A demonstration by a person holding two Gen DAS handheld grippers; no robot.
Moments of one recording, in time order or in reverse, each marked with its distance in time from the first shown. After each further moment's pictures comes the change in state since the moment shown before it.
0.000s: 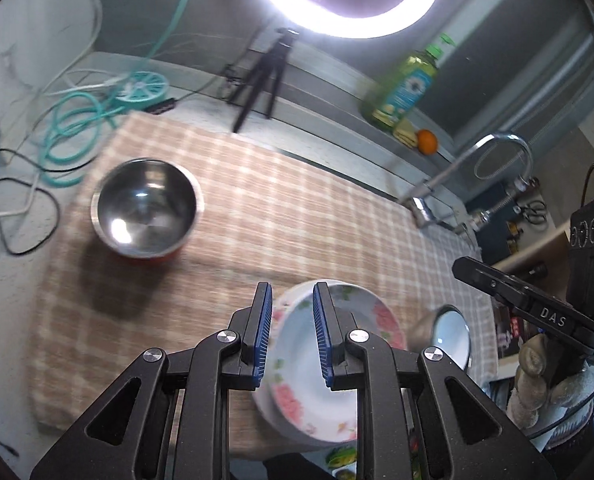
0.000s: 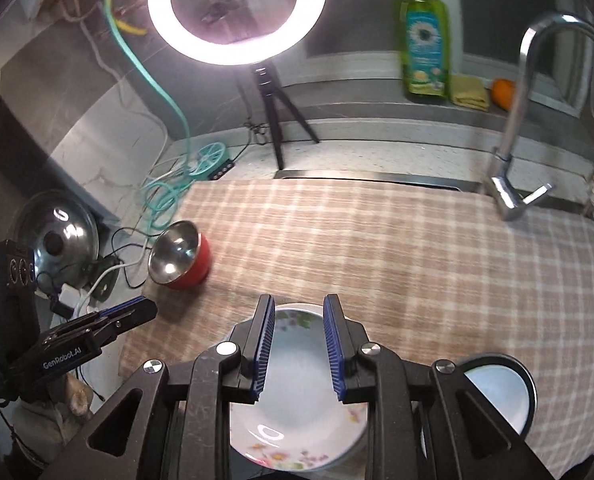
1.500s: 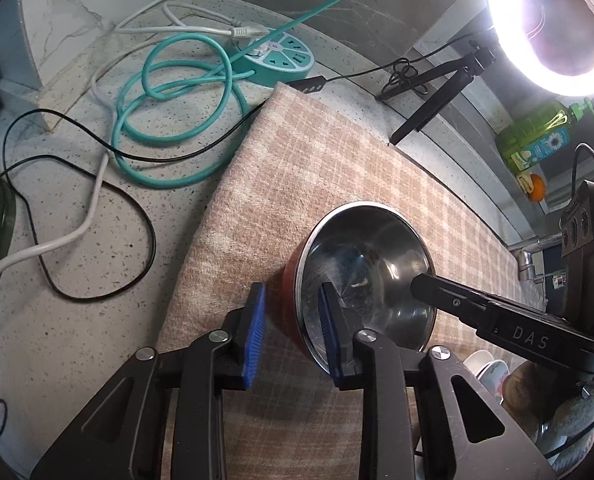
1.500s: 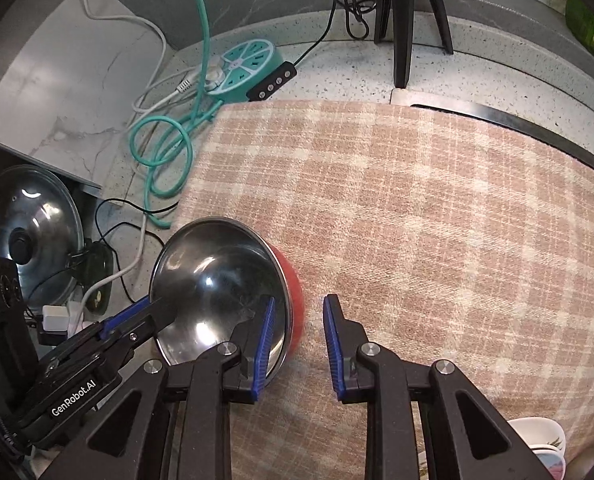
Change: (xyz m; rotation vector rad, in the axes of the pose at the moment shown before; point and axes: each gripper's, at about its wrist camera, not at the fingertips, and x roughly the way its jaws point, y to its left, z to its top) left arm 0.067 0.158 0.063 -0.173 0.109 0.154; right arm 0.232 0.111 0.062 0.042 0.323 0.061
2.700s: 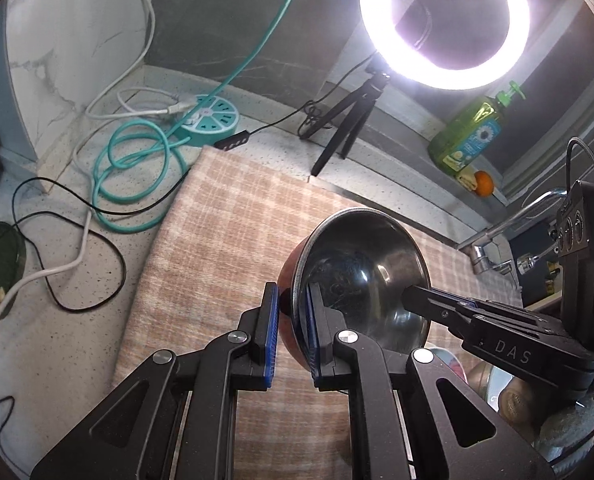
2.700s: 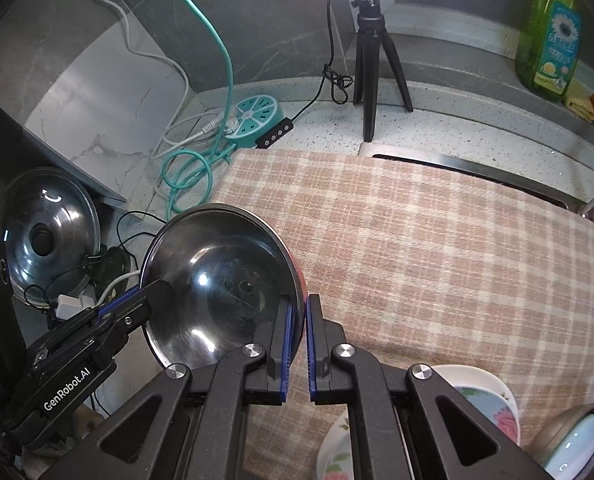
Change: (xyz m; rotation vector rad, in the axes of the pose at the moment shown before) left arm -0.072 -0.078 -0.028 0.128 -0.162 -0.058; right arm -0.105 -0.004 -0.043 -0.033 -0.169 -0.047
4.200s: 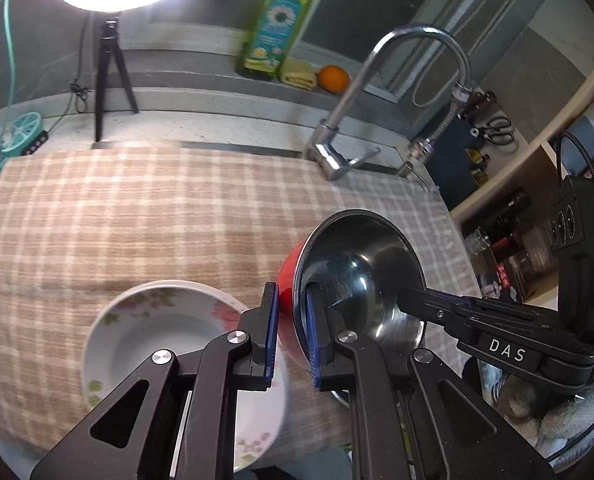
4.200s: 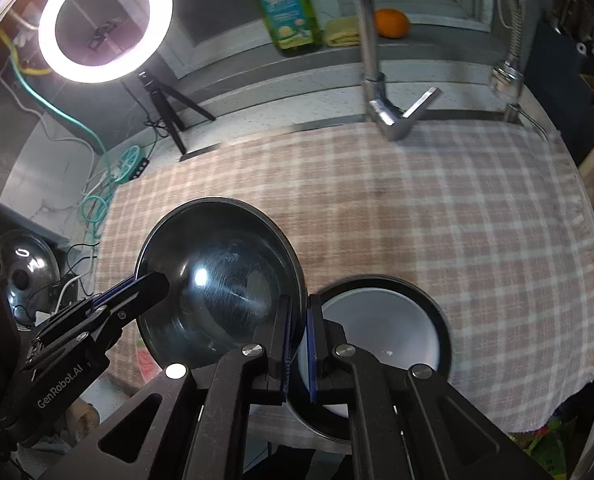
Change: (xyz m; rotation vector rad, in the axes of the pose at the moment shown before) left arm 0.039 -0.251 -0.093 0.300 0.135 -0.183; right arm -0.142 -0.235 -0.135 0.298 -0.062 -0.136
